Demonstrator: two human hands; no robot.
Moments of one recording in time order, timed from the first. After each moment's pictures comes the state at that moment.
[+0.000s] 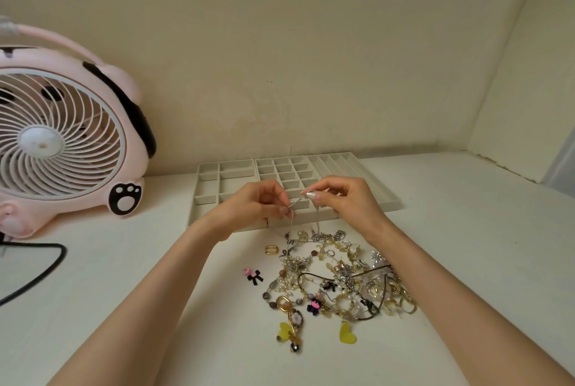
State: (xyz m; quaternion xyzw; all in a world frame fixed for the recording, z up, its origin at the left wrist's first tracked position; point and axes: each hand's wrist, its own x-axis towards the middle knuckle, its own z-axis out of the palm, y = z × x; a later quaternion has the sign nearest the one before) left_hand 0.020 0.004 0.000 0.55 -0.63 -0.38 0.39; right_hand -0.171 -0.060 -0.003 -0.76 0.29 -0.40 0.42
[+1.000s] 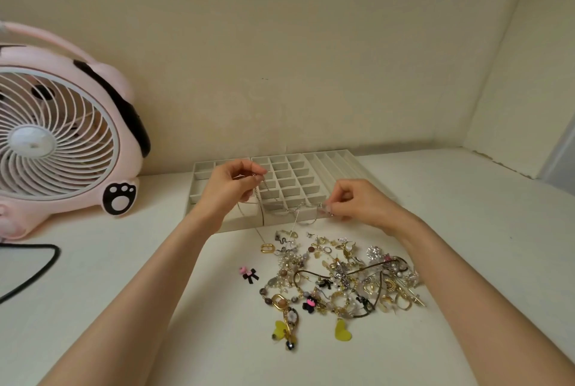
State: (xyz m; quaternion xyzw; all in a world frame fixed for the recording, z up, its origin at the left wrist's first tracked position) left_hand 0.027 0.002 0.008 0.56 -0.50 -0.31 0.59; right_hand -0.198 -0.078 0.001 -0.79 0.41 -0.23 0.39
